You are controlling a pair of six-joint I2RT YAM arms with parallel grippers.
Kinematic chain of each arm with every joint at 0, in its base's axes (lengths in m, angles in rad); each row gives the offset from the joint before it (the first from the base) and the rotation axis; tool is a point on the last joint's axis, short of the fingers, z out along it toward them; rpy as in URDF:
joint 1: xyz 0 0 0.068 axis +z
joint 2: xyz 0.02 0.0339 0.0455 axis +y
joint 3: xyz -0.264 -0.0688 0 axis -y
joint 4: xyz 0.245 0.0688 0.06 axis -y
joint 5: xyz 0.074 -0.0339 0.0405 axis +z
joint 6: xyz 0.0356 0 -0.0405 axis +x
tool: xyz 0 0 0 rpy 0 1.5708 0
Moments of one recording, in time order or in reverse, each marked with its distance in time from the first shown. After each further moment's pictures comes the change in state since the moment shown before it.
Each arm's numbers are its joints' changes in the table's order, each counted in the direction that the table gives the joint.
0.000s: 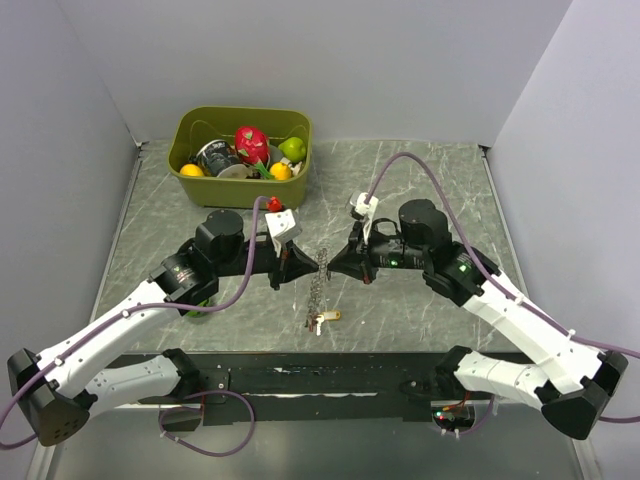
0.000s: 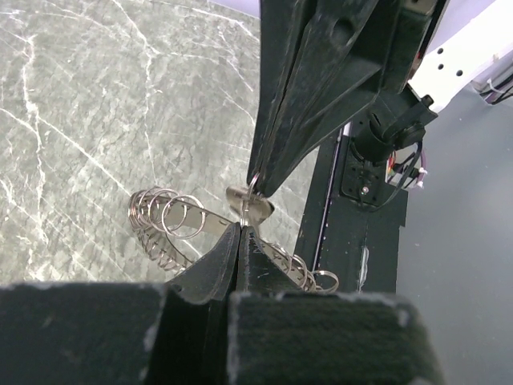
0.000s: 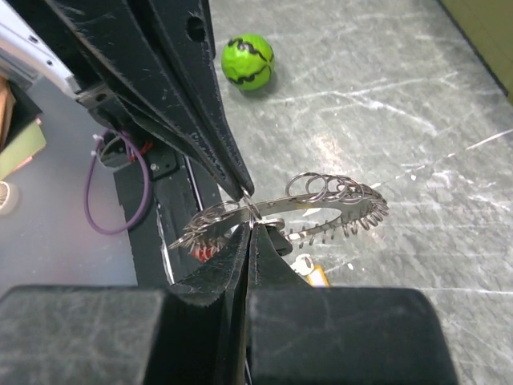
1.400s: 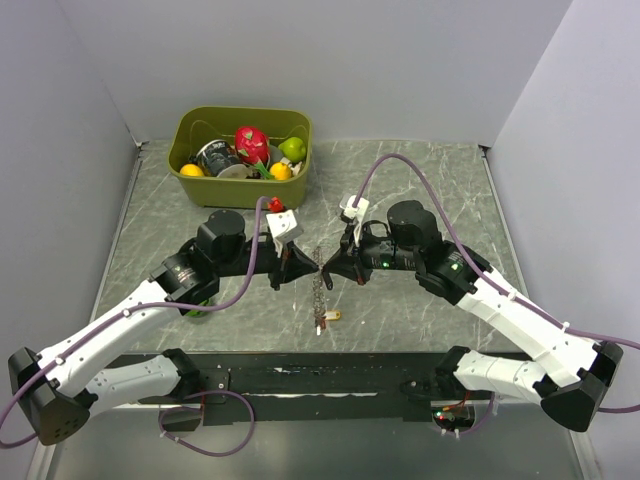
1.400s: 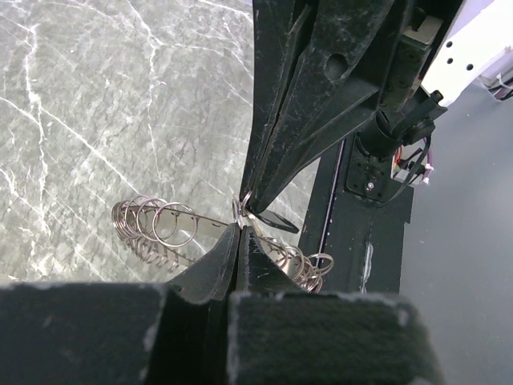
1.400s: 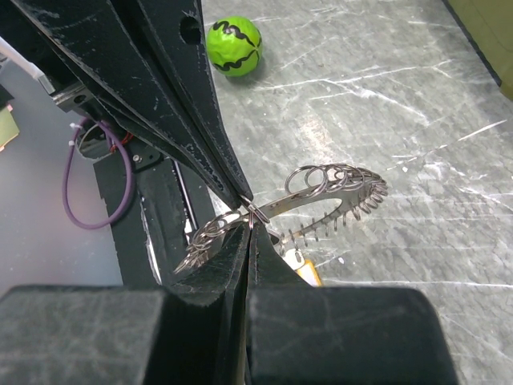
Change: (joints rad) left arm -0.004 0.008 0.000 -0.016 0.016 0.008; right arm 0.052 0.049 0.024 -0.026 -0.084 -0.035
